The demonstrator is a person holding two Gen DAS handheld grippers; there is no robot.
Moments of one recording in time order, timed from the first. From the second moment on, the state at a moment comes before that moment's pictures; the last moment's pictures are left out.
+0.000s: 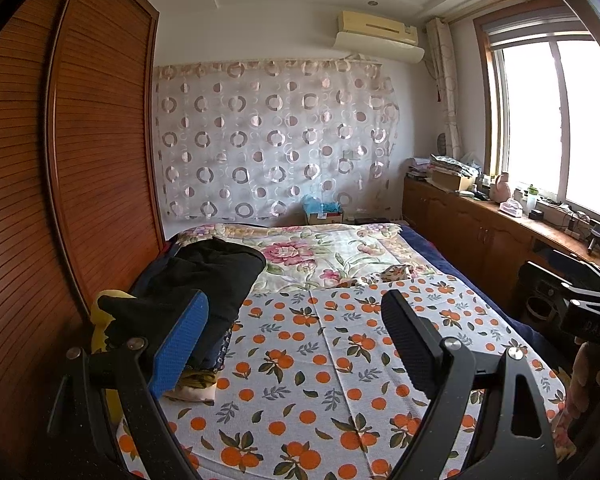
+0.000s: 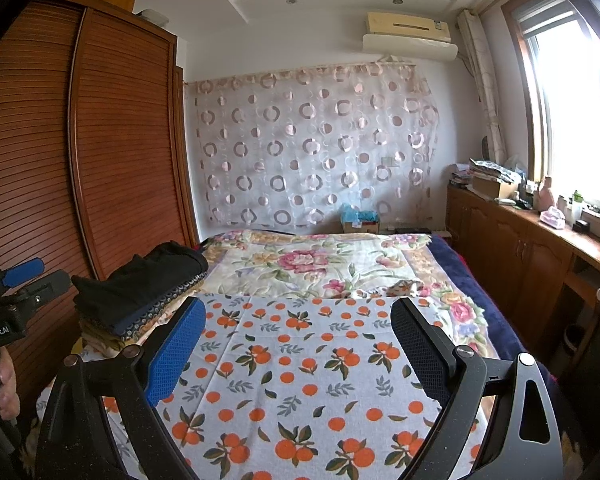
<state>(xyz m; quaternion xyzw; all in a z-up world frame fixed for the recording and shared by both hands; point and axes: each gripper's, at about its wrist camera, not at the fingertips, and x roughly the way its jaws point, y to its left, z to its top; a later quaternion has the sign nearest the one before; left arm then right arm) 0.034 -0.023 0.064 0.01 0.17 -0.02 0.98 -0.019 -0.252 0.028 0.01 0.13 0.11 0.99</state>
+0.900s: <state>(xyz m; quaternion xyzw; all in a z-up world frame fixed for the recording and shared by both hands) 0.033 -0.023 0.062 0.01 0.17 -0.02 0.98 -0.019 -0.253 0.027 0.01 0.13 0.11 0.99</state>
